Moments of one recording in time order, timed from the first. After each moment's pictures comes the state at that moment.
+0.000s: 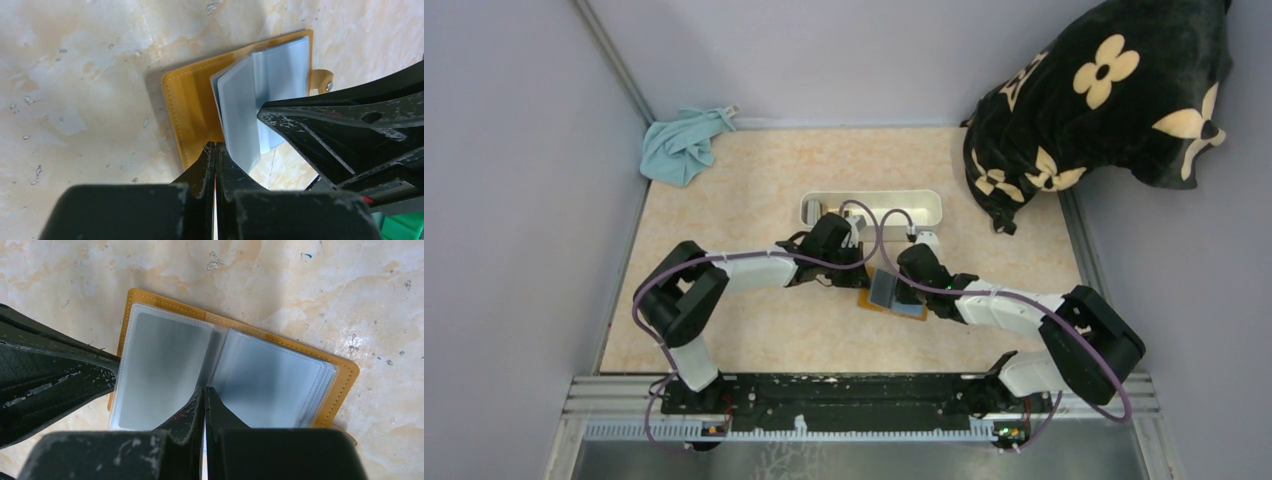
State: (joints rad) left arm -0.80 1.76 0.93 0.02 0.27 -0.64; right arm 0.75 1.32 0.53 -0.04 0.19 0.69
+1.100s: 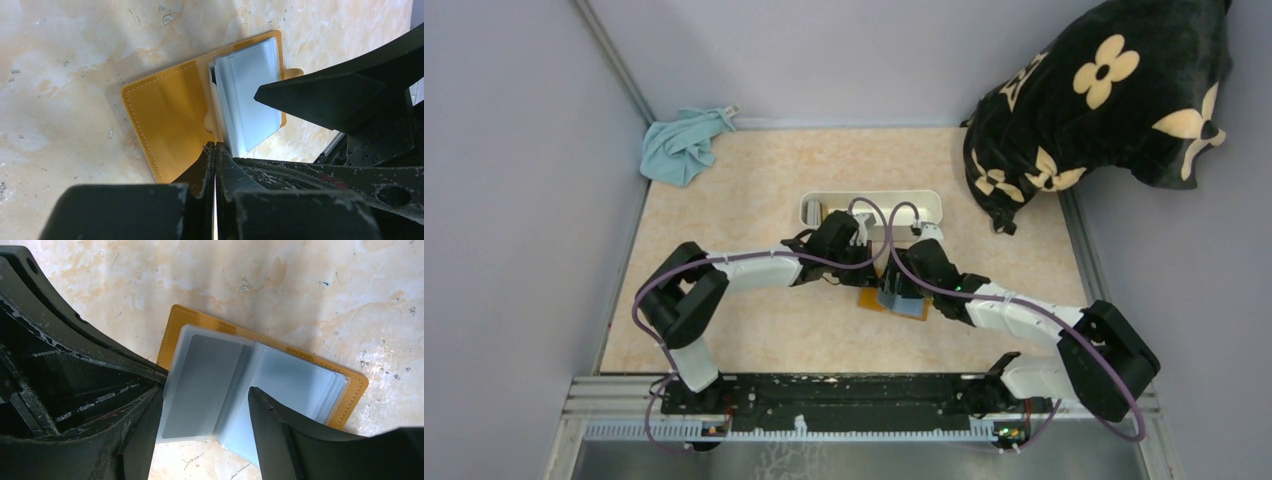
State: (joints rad) left arm -0.84 1.76 0.99 0.01 0.28 -0.64; right arm 0.73 1.22 0.52 -0.01 0.13 0.69
